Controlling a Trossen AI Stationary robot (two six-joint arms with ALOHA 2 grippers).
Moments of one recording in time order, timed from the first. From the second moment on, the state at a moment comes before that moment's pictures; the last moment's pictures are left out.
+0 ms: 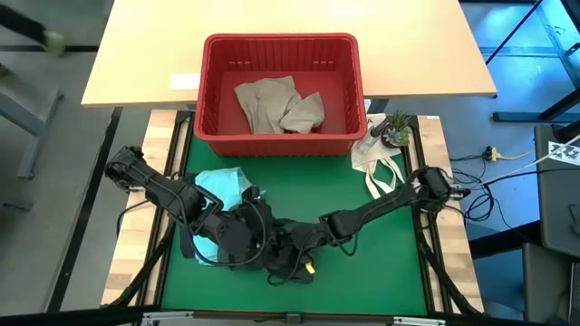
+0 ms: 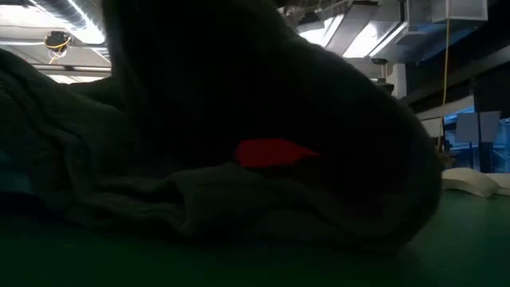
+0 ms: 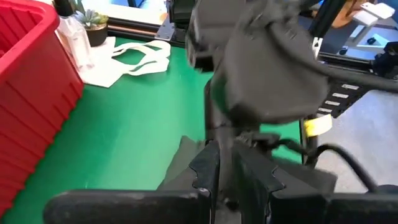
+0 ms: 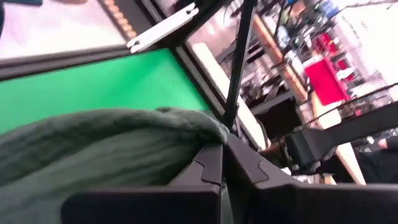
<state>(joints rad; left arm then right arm) -0.53 1.65 1.79 -0.88 -0.54 -0.55 0.36 2.01 1.43 0.27 0.09 -0.82</state>
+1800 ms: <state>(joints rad) -0.62 1.65 1.79 -0.87 -0.54 -0.58 0.34 2.13 1.43 0.13 0.24 -0.46</state>
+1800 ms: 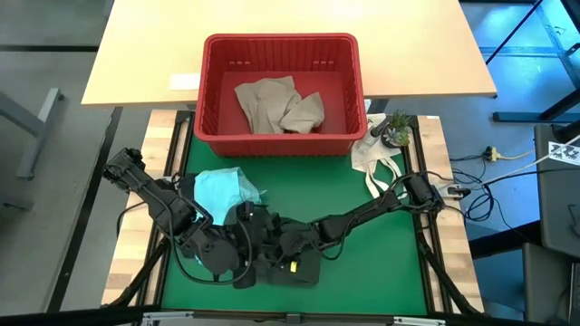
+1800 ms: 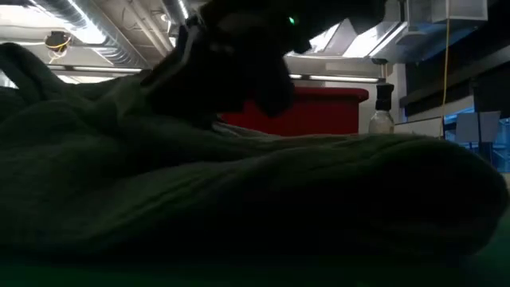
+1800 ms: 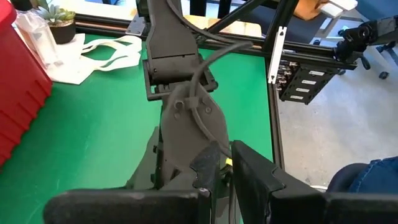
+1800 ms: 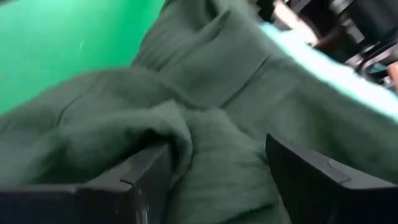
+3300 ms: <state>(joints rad) -0.63 1.73 1.79 -0.91 -0.43 -0.89 0.36 1.73 1.30 -0.35 0.26 -0.34</state>
